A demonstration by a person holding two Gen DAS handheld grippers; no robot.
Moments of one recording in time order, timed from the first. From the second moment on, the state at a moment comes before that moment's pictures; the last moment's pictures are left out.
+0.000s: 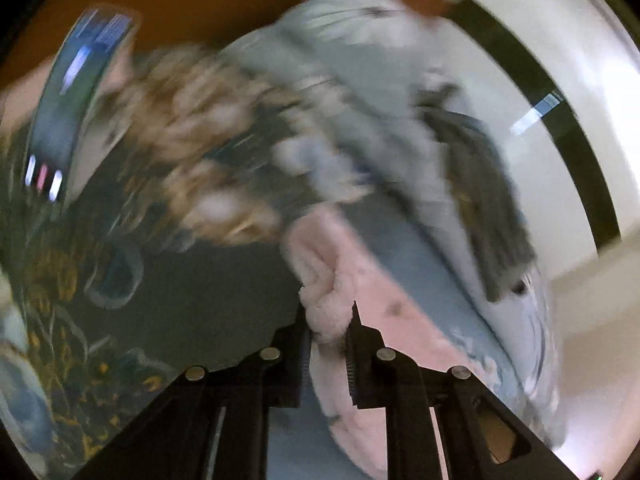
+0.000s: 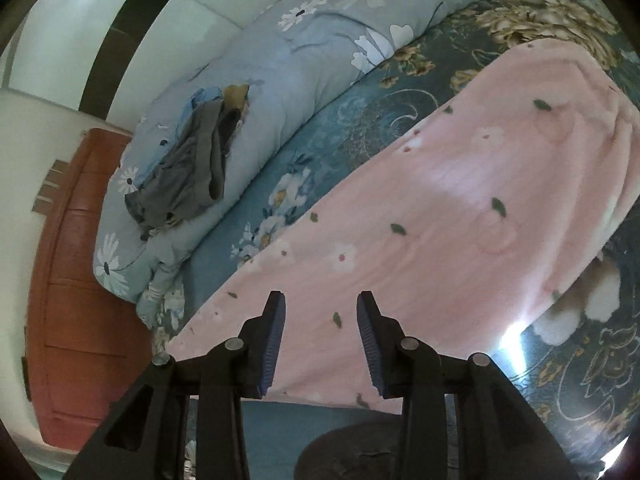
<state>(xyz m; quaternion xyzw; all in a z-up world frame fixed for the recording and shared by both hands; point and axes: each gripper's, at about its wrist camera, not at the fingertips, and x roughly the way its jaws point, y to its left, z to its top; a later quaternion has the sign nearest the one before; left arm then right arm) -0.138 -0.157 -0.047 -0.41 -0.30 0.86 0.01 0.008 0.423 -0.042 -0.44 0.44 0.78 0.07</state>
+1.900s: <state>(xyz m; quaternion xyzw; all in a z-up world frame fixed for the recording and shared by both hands) -0.079 0.065 -0.127 -0.60 -0.14 0.77 0.18 -0.105 0.375 -0.138 -0.56 0.41 0.72 -0.02</state>
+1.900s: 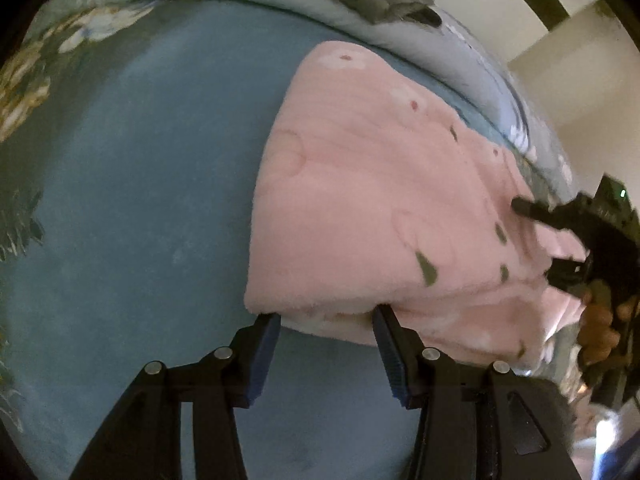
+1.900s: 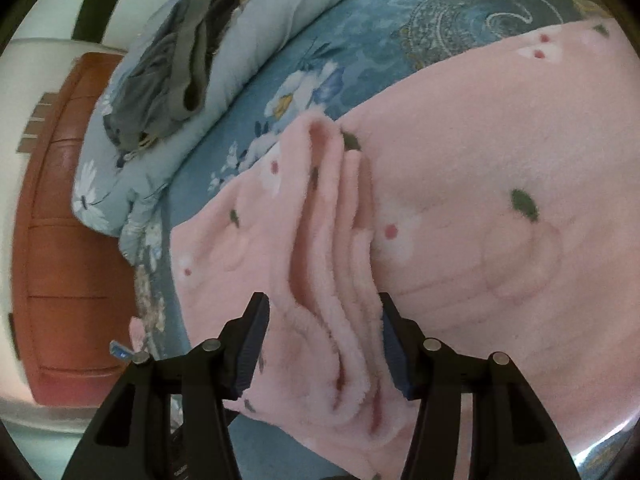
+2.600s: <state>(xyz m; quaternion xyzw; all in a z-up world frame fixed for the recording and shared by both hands) -0.065 0.076 -0.117 -0.61 -0.11 0.77 0.18 -0.058 0.429 -0.144 -0.55 0.40 0.73 0.01</state>
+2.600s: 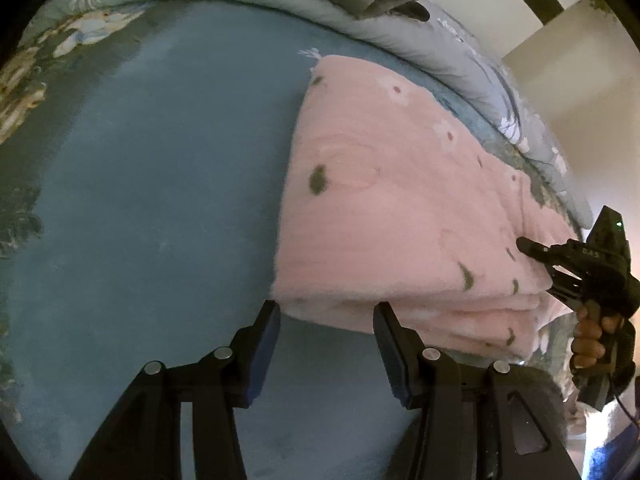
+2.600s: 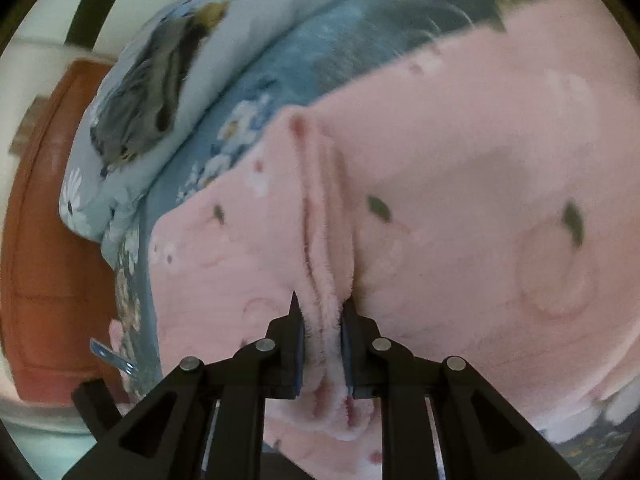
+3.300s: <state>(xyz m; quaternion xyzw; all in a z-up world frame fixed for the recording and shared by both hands) -0.087 0.143 -0.075 -0.57 -0.07 0.78 0.23 0.161 0.625 -0.123 -0.32 0.56 0.73 0.23</state>
